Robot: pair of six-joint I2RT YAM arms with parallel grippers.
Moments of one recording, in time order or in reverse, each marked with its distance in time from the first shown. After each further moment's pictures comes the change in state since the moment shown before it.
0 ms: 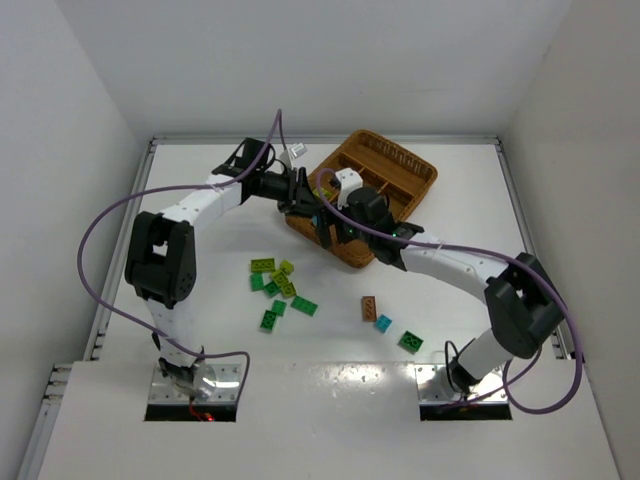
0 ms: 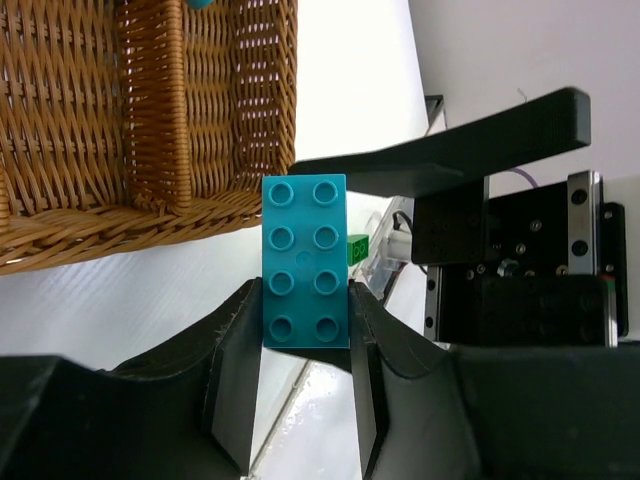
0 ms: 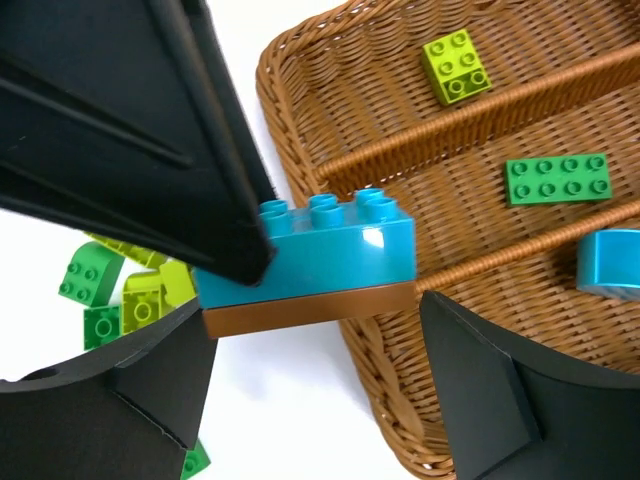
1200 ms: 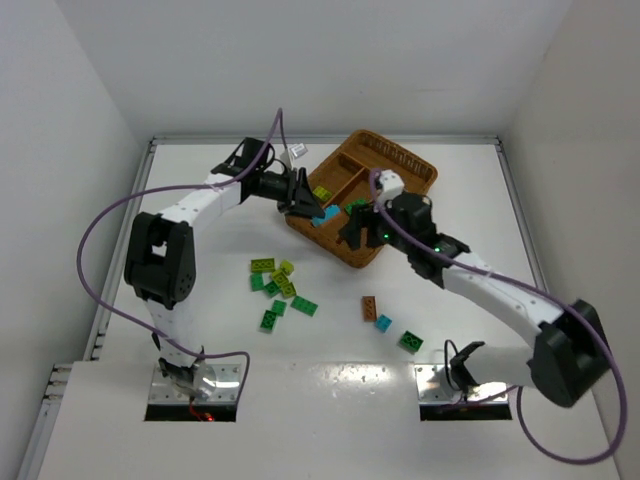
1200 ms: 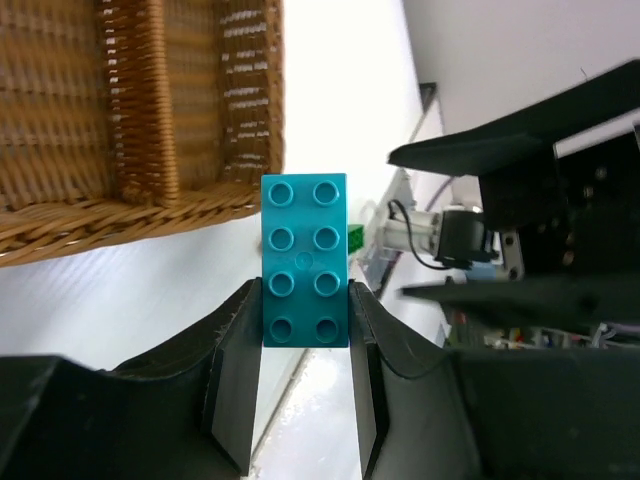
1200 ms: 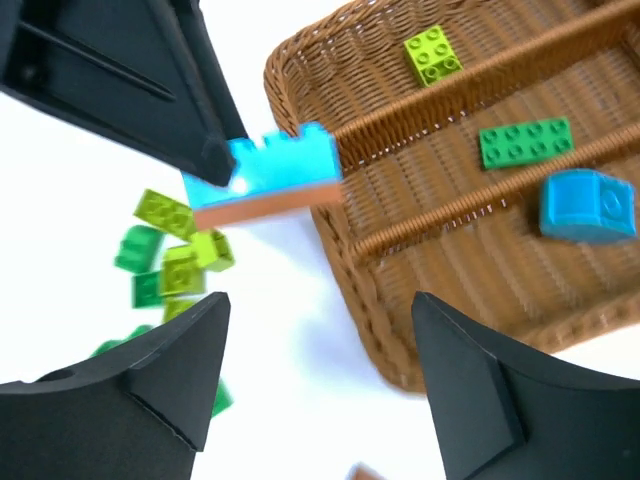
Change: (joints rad) left arm 0.000 -0.005 0.007 -0.037 0.012 0.033; right arm -0.084 -0.243 -0.141 -0.035 -0.098 0.049
